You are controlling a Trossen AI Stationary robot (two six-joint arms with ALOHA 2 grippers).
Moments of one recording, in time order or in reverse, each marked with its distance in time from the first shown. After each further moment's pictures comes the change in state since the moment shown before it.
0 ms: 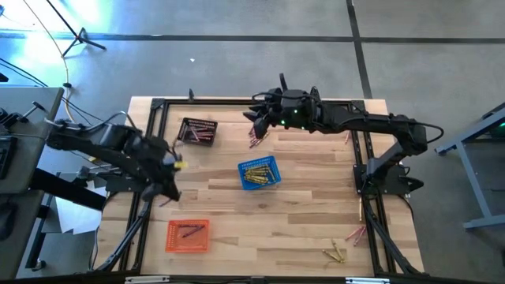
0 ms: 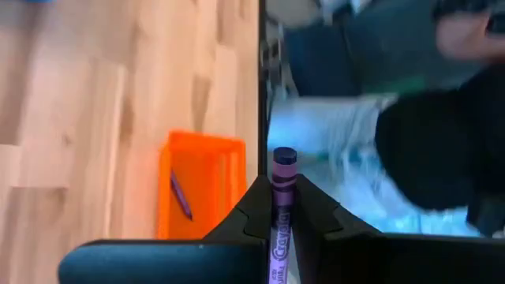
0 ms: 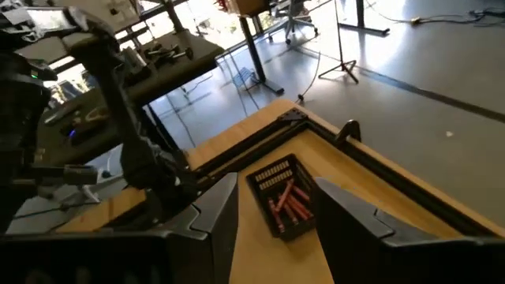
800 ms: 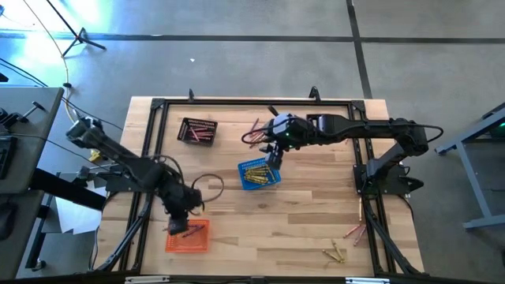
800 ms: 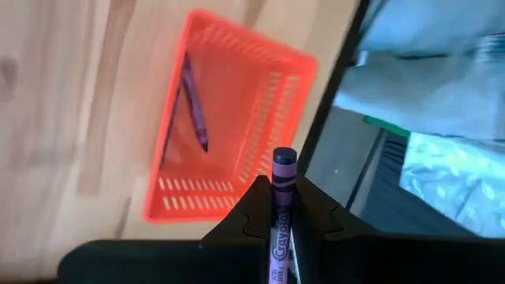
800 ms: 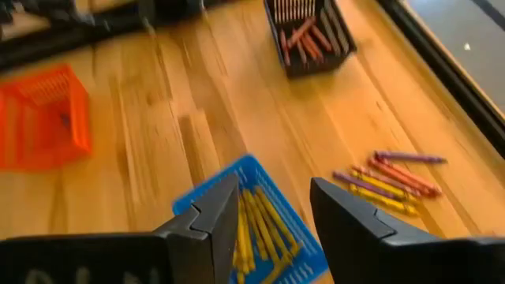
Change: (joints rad) left arm -0.288 0.428 0.000 0.026 -0.083 -0.309; right arm 0.114 0.000 0.000 -0.471 -0.085 -0.146
